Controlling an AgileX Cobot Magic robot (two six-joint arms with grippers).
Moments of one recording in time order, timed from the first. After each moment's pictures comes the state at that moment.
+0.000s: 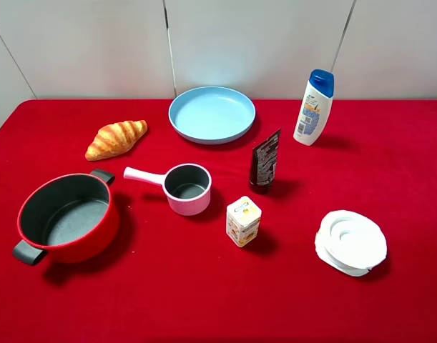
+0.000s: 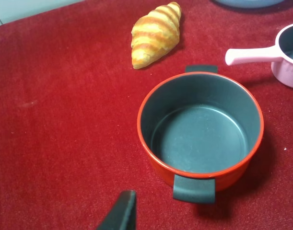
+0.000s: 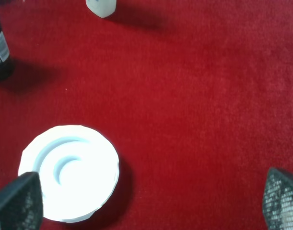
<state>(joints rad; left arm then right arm) -0.01 -0.01 -0.48 -0.16 1.09 0.33 -0.13 0.40 -0.52 0.16 0.97 -0.34</state>
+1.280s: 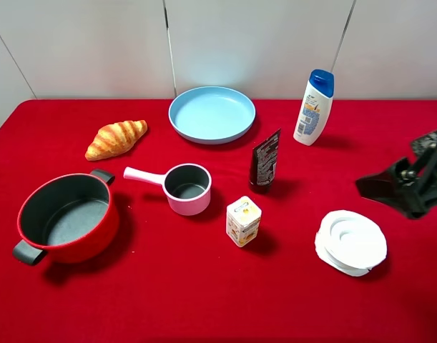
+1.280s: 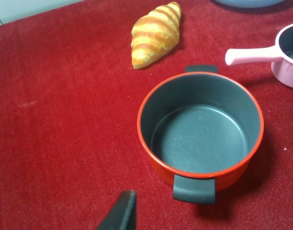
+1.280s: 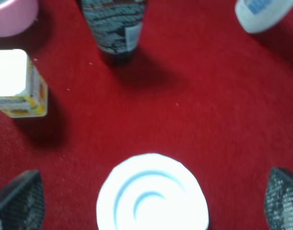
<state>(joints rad) -0.01 -0.01 -0.48 -0.16 1.09 0.33 0.38 0.88 -0.58 0.12 0.70 -0.32</state>
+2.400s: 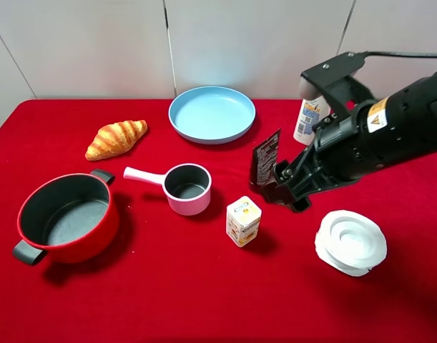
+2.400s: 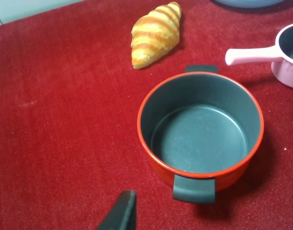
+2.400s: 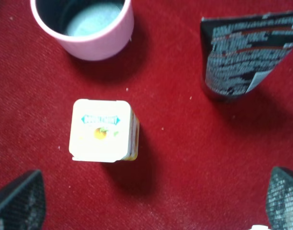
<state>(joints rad) -0.01 -0.01 -0.48 -0.16 1.09 0.33 0.68 1.31 -0.71 0.12 0.53 -0.10</state>
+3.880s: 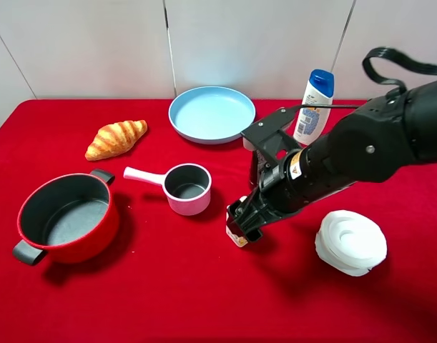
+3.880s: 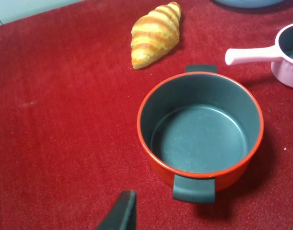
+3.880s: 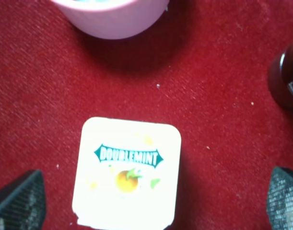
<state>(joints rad) -0.01 -0.01 -0.48 -0.16 1.09 0.33 0.78 1.64 -0.71 0.09 0.29 -0.04</state>
